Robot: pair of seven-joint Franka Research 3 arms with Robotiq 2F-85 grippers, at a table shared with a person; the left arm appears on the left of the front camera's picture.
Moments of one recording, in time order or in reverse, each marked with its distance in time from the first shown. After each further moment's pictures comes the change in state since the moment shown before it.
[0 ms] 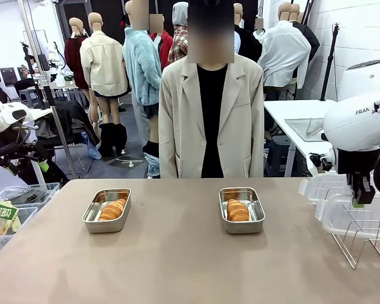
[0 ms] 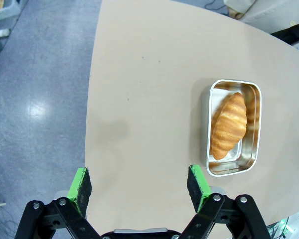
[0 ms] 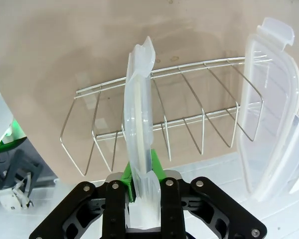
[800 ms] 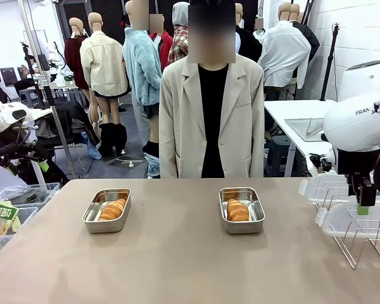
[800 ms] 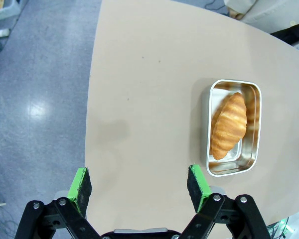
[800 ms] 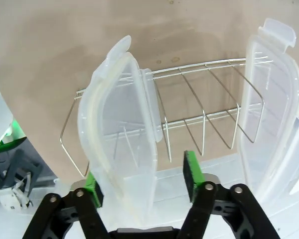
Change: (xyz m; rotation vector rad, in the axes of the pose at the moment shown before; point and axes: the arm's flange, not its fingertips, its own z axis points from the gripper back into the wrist) left arm 0.000 0.000 0.000 0.000 0.000 0.000; right arm 0.001 0.000 -0.001 0.003 -0.001 0.004
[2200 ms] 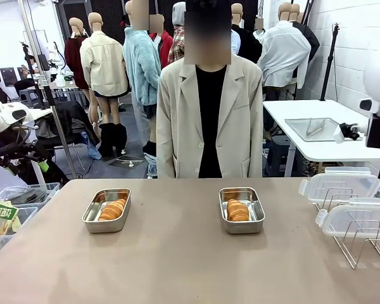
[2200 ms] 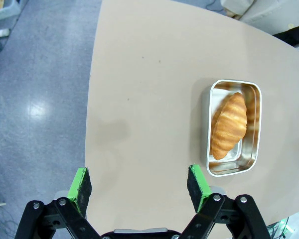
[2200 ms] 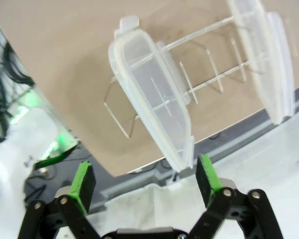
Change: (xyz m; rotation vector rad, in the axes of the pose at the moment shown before) left arm 0.000 0.000 0.000 0.000 0.000 0.001; right arm -0.059 0.026 0.061 0.070 -0.115 -0.280
